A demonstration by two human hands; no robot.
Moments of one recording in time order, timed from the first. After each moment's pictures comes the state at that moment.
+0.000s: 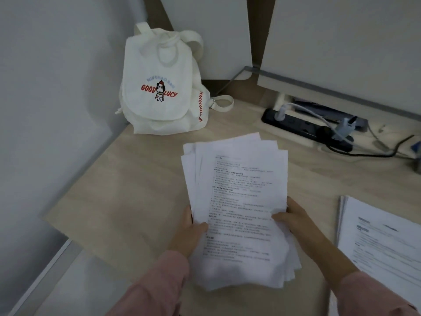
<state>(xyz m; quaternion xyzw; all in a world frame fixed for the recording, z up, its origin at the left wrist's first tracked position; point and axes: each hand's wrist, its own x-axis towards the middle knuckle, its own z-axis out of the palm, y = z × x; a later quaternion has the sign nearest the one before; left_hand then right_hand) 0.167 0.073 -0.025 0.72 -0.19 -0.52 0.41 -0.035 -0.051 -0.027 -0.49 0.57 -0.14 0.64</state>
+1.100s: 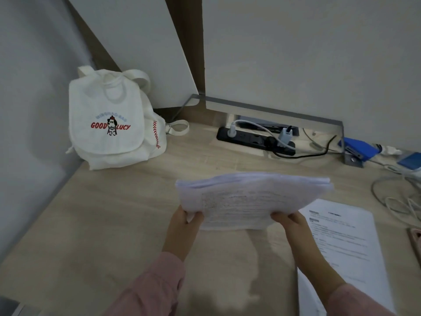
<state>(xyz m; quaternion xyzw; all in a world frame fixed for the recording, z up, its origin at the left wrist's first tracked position) 0.135 0.013 0.008 0.67 -0.35 -0.43 0.49 -0.072 -0.028 0.040 -0.44 0.62 -0.34 0.55</state>
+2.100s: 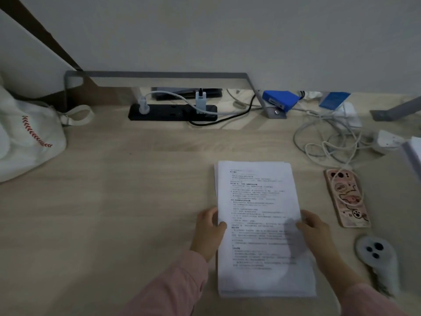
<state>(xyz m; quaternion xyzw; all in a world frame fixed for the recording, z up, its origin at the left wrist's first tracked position) -0.096 -0.011 -0.077 0.67 -0.40 -0.59 0.22 -0.329 -0.002 -0.044 -0.30 0.82 -0.25 0.43</state>
